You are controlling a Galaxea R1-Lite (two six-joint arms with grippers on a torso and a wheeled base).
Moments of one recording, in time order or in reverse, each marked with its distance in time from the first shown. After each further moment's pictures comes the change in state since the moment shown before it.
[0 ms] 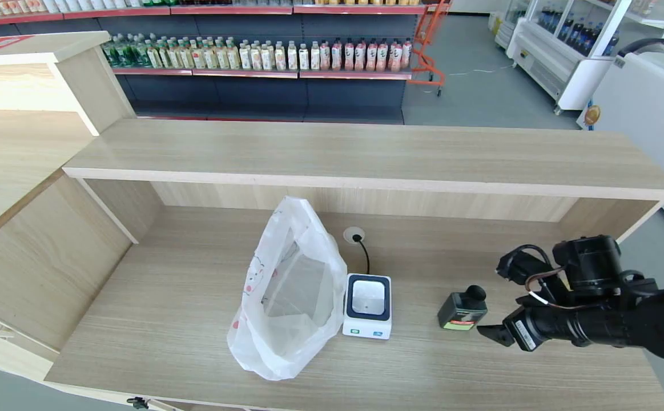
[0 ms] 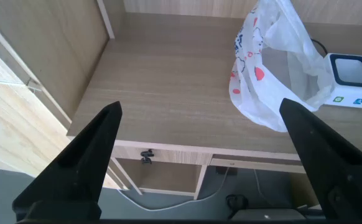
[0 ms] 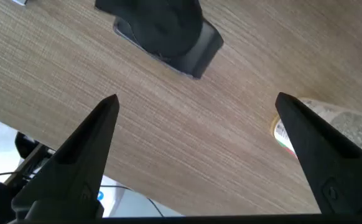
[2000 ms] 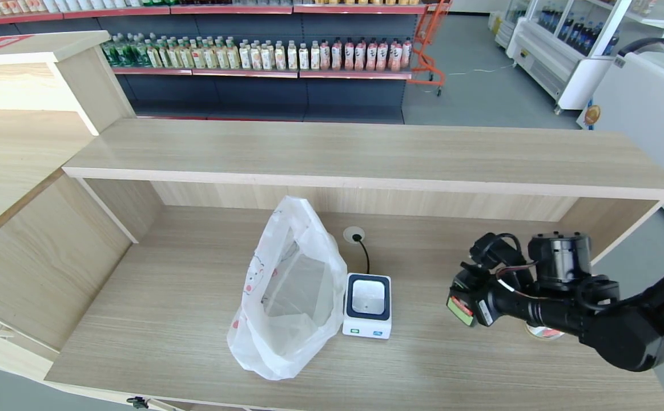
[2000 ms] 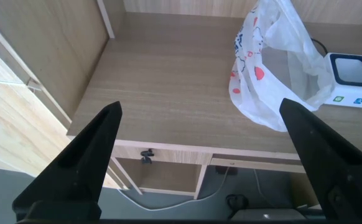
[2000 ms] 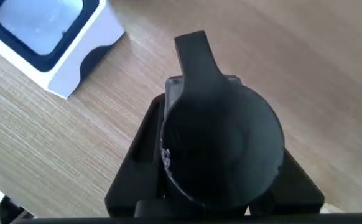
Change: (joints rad) left arm 0.000 0.000 0.000 0.000 0.000 0.000; right arm 0.073 0.097 0.019 -0.411 0.079 0.012
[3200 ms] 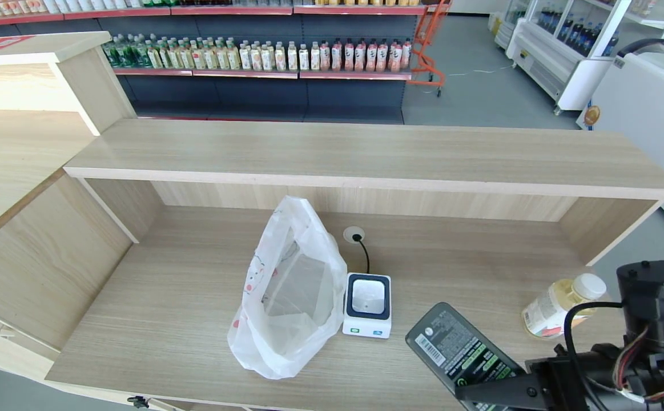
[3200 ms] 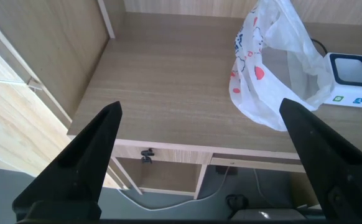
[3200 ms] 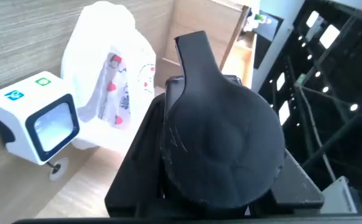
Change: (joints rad) left arm 0.000 0.000 0.000 0.000 0.000 0.000; right arm 0.196 -0.462 0.242 0.259 0.737 -2.225
